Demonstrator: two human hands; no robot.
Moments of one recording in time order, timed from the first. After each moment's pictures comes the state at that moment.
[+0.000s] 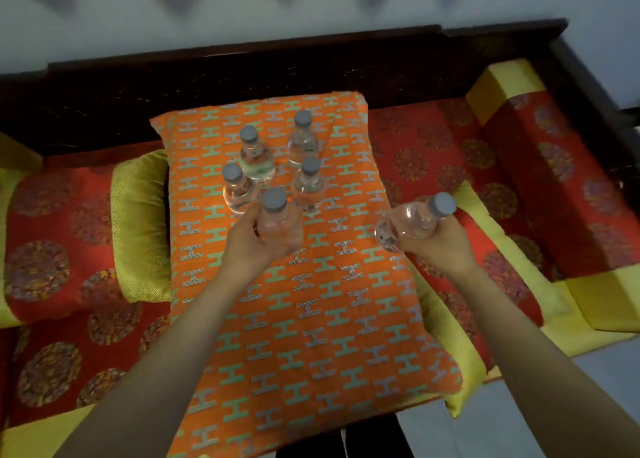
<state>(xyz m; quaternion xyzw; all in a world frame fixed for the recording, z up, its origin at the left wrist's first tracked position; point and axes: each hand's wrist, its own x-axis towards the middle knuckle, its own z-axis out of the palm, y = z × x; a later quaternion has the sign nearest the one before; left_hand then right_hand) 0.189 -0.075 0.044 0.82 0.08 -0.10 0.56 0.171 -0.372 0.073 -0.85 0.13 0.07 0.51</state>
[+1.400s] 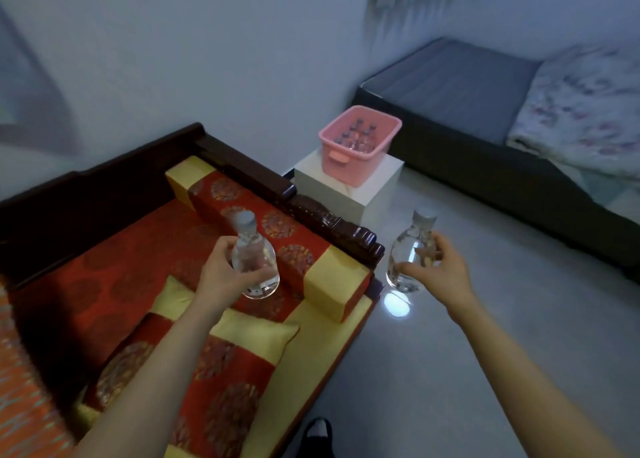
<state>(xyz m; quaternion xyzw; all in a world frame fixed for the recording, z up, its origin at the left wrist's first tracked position) 0.090 -0.688 0.139 0.79 -0.20 -0.21 0.55 -0.148 -0.939 0.160 -0.74 0.41 -0.24 0.47</state>
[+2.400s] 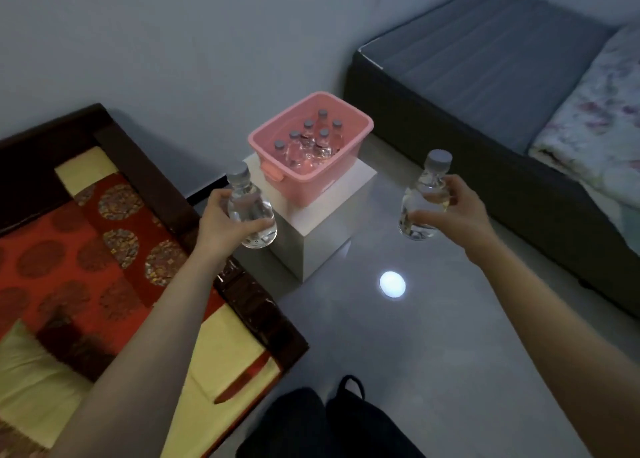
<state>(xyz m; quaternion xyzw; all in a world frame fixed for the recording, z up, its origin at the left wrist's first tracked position) 0.166 -1.139 0.118 0.80 -0.11 -0.16 0.56 -0.051 -1.438 0.170 -0.79 0.37 -0.14 0.48</state>
